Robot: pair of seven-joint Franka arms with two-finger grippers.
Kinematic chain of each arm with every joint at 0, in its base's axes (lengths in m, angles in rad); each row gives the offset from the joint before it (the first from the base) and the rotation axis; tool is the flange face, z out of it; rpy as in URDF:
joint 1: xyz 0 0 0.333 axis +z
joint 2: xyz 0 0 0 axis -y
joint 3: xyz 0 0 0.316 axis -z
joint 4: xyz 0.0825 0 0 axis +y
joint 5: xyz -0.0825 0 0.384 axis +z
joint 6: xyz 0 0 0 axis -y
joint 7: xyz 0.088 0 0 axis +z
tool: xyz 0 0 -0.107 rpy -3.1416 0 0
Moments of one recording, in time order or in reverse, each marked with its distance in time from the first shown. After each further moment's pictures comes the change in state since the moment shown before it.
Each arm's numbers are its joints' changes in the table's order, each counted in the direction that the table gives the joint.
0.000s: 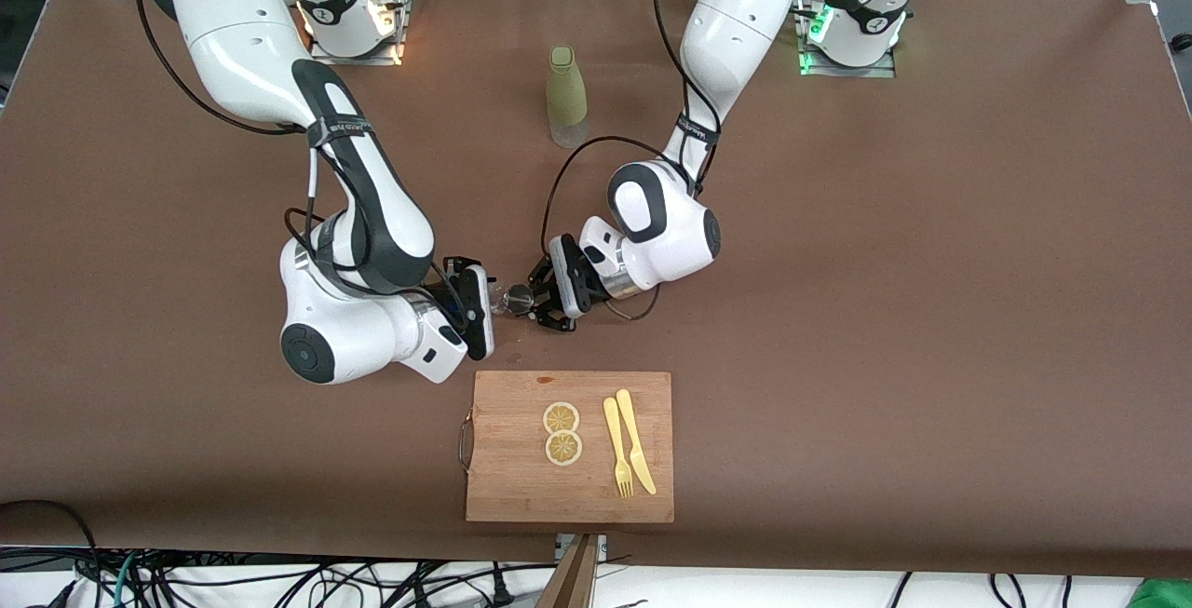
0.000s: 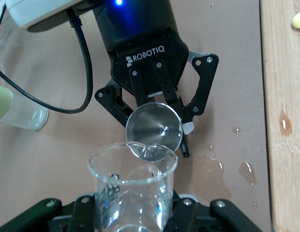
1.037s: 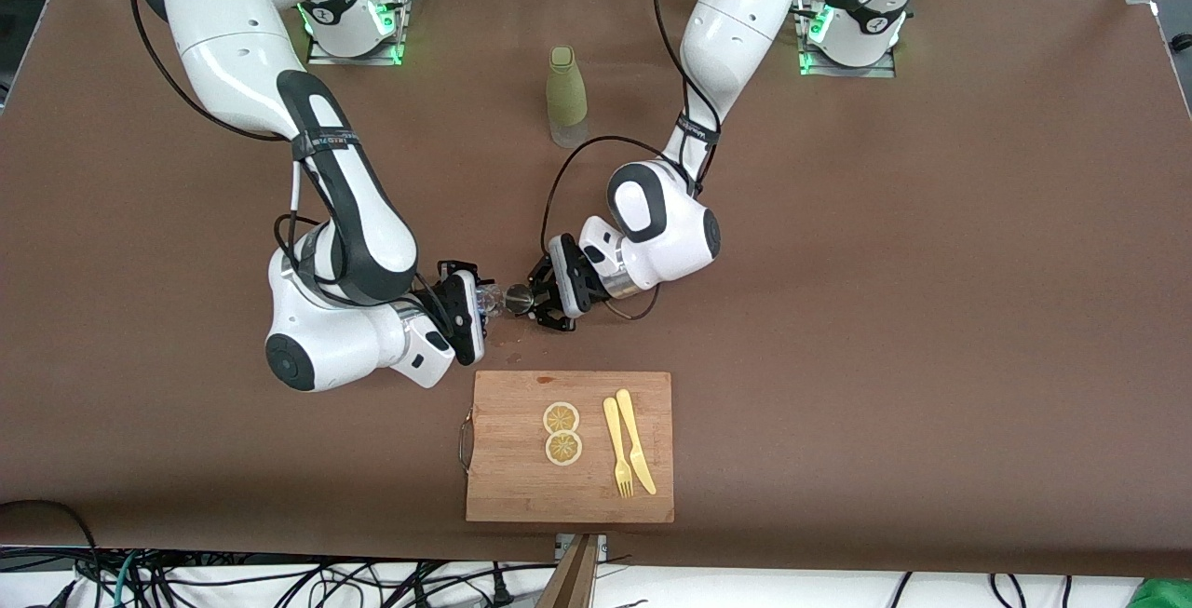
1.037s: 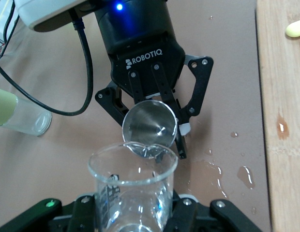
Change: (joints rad) left arm 0.000 0.001 0.001 0.001 0.000 0.000 0.000; right arm -0.027 -0.011 0.001 0.005 0.071 0.001 0.056
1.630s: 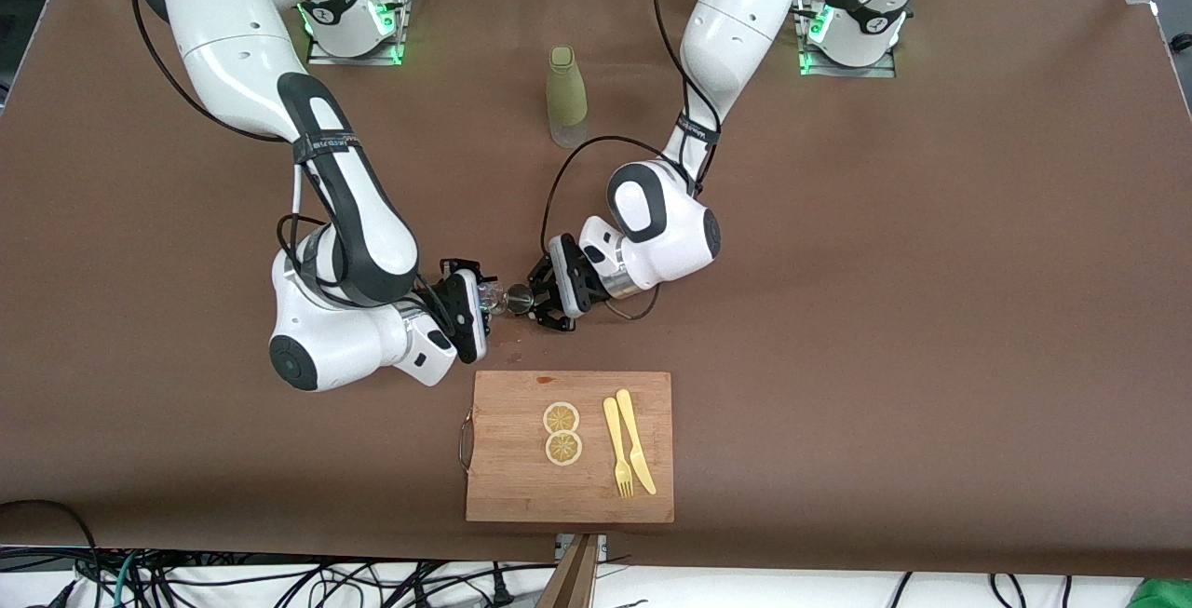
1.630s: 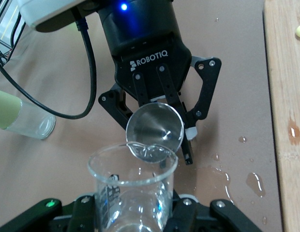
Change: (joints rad) left arm 0.000 0.000 0.001 0.000 0.000 0.000 0.000; right arm 0.000 -0.001 0.000 0.023 0.028 0.000 0.014
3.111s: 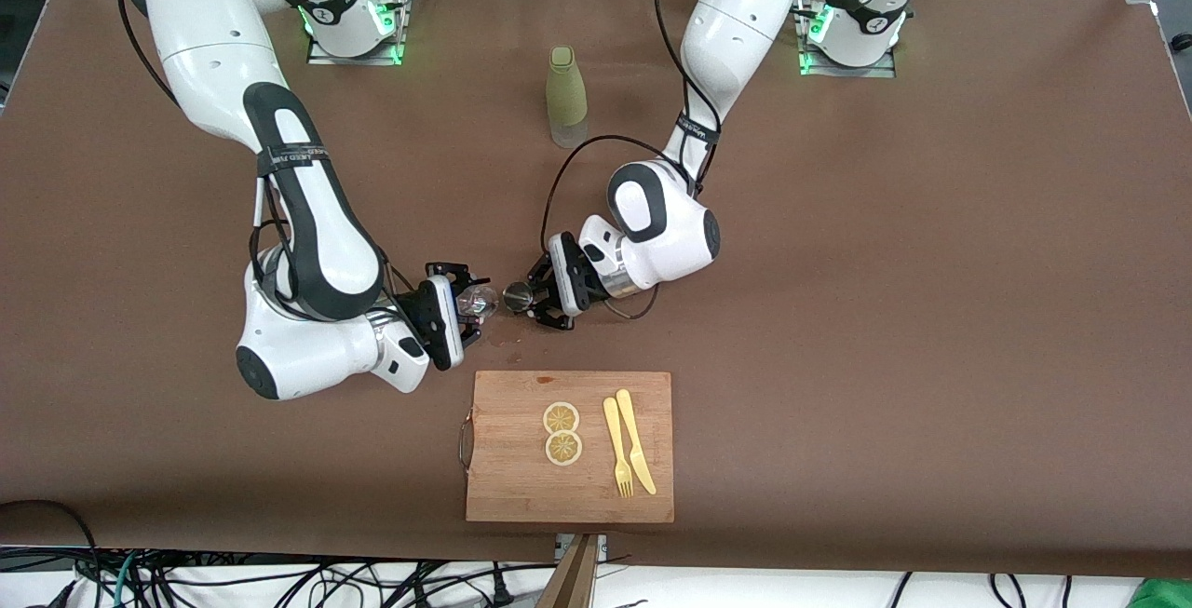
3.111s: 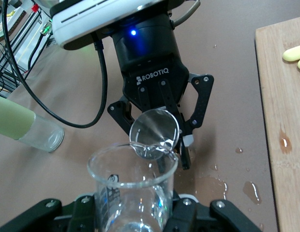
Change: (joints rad) left arm 0.002 0.002 0.003 0.002 0.000 -0.005 -0.013; right arm -0.044 0.000 0.006 0.006 0.117 -0.027 0.071
